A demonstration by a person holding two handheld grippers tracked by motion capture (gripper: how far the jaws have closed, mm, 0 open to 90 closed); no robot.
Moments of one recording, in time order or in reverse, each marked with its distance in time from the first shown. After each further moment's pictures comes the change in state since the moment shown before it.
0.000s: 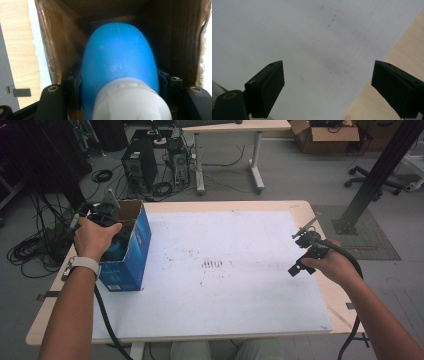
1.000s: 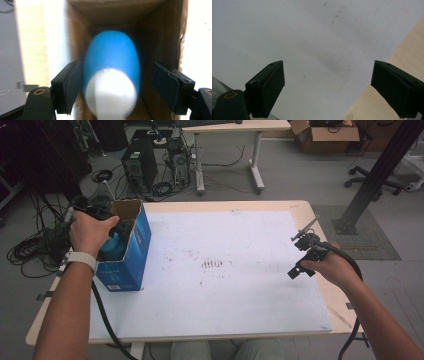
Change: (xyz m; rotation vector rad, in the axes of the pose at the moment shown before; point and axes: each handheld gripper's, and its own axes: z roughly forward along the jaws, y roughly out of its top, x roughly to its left) left arm 0.004 0.002 -0.037 -0.055 0.040 -0.040; right arm 0.003 -0.004 0.003 0.016 0.008 -0.011
